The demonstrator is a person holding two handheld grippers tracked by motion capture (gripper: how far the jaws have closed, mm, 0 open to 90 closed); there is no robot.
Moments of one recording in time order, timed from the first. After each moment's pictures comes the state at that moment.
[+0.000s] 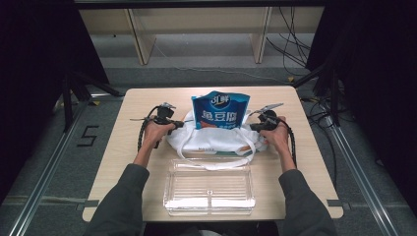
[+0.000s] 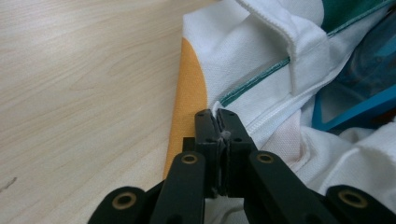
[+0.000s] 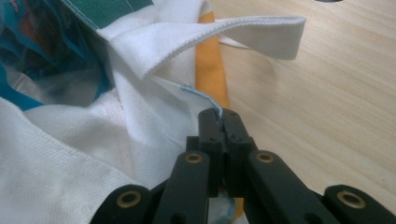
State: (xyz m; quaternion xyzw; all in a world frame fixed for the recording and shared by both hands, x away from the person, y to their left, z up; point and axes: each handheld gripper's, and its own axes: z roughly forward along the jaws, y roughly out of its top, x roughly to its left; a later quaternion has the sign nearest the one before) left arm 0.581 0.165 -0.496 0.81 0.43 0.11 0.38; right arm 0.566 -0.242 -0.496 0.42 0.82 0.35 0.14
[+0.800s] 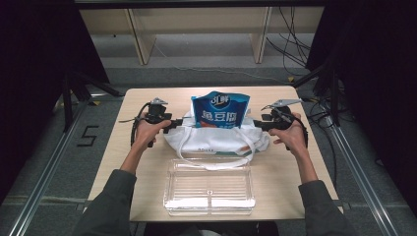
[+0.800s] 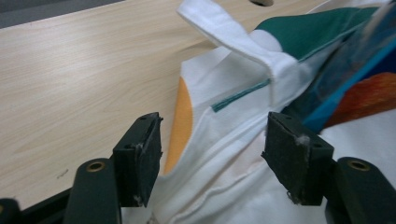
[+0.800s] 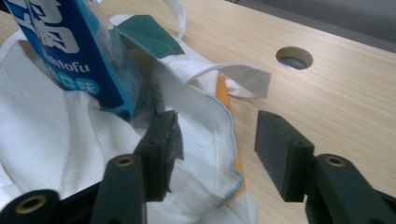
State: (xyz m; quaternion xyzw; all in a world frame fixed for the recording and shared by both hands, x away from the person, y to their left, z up) left arm 0.551 0.180 -0.456 0.78 0.43 0.14 0.43; right arm 0.522 -0.258 -0.433 0.40 0.80 0.41 0.16
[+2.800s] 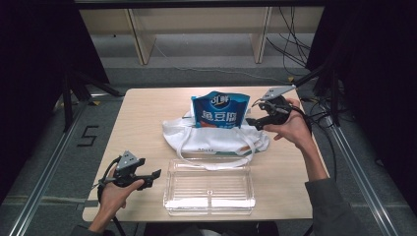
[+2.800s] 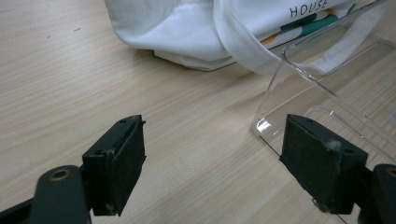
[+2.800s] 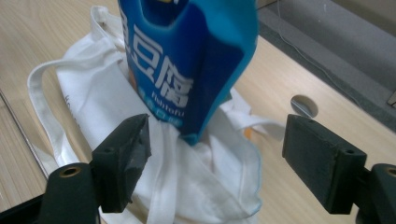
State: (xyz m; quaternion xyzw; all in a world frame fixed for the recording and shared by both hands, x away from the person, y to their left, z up) left arm 0.360 0.234 -0.485 0.78 0.42 0.19 0.43; right arm 0.489 -0.221 -0.349 0.31 0.86 0.37 0.19
